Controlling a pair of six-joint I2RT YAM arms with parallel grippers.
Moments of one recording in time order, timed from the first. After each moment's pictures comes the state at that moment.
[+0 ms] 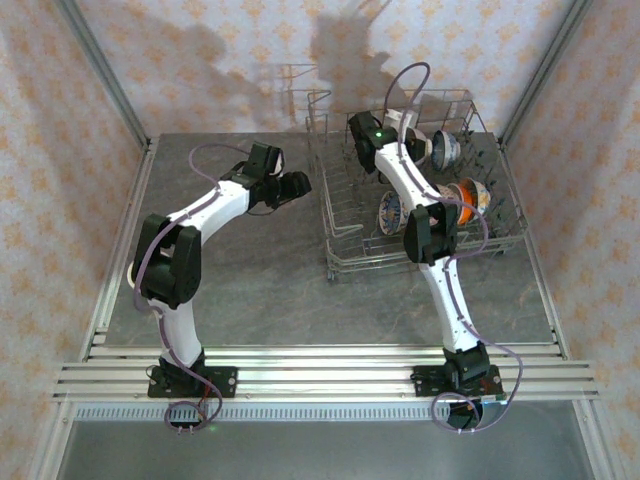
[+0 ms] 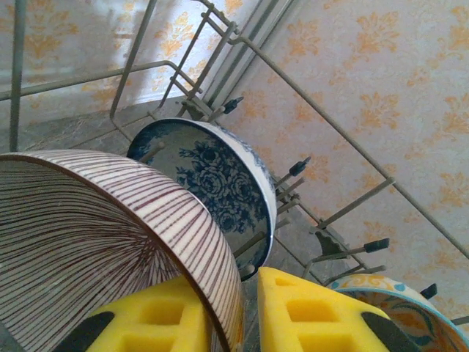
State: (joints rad) left arm -0.30 1.90 1.44 -0.38 0.25 -0.70; right arm 0.36 2.58 2.56 -1.12 1.21 0.57
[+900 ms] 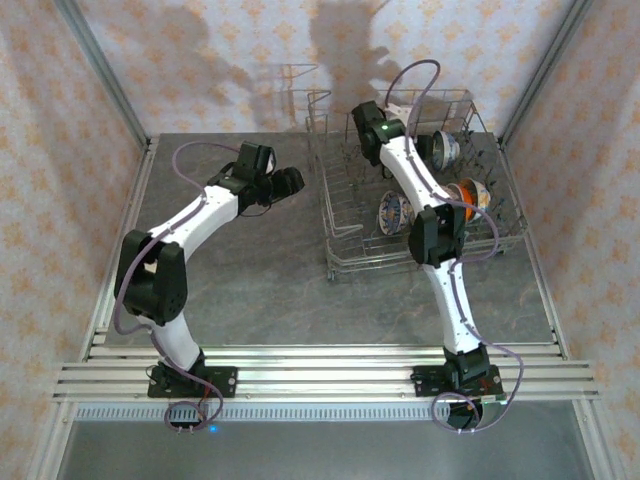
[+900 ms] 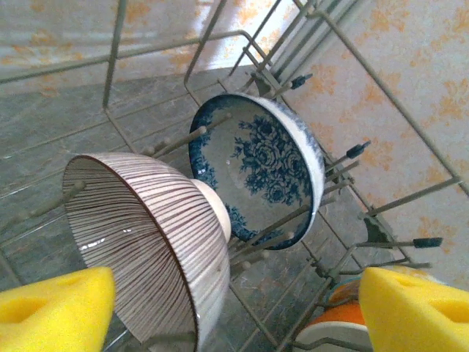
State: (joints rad) left arm -0.30 1.75 1.38 -0.40 0.18 -0.71; right arm 0.36 2.46 2.52 -1.14 0.95 0.47
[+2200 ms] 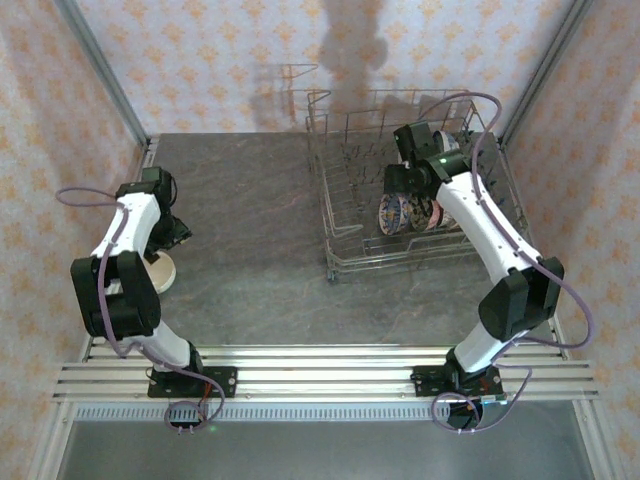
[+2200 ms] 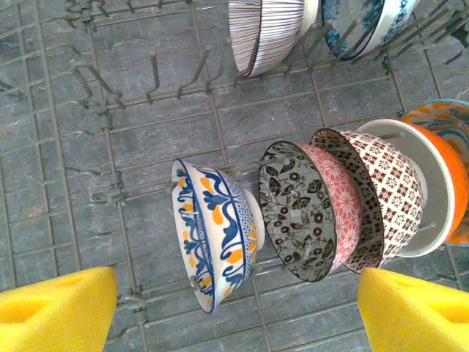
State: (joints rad) left arm 0.25 1.63 1.24 -1.10 -0.21 -0.64; right arm 0.37 1.61 1.64 -1.02 0.29 0.33
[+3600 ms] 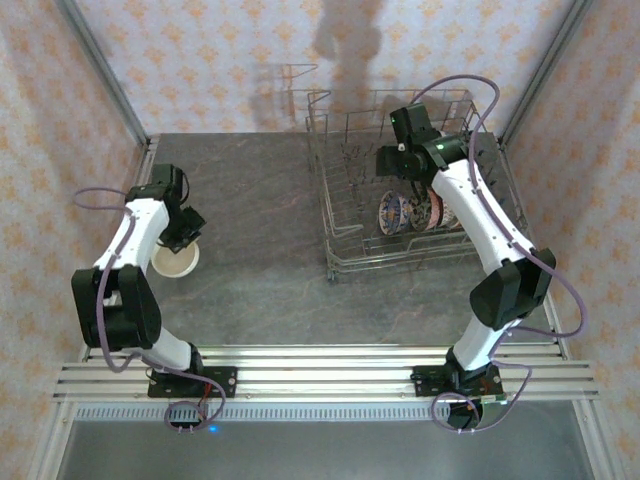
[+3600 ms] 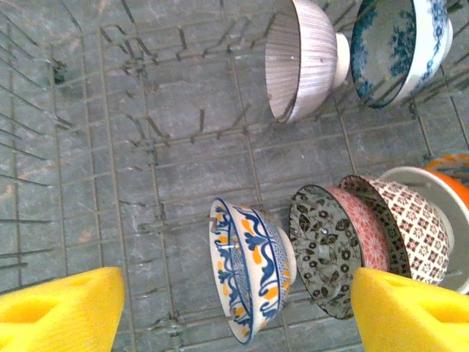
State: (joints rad) left arm 0.14 1.52 1.22 -0.99 0.00 -0.75; right arm 0.39 1.71 1.83 -1.01 0.24 0.32
